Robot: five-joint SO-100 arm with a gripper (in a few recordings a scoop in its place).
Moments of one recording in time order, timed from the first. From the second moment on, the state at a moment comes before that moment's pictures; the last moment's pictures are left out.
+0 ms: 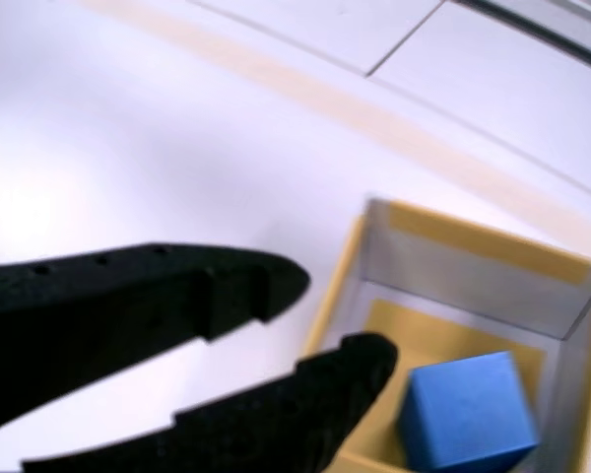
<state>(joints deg) 12.8 96.6 107.1 9.0 -106.5</state>
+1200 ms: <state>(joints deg) 0.9 181.8 178.7 48.1 -101.6</state>
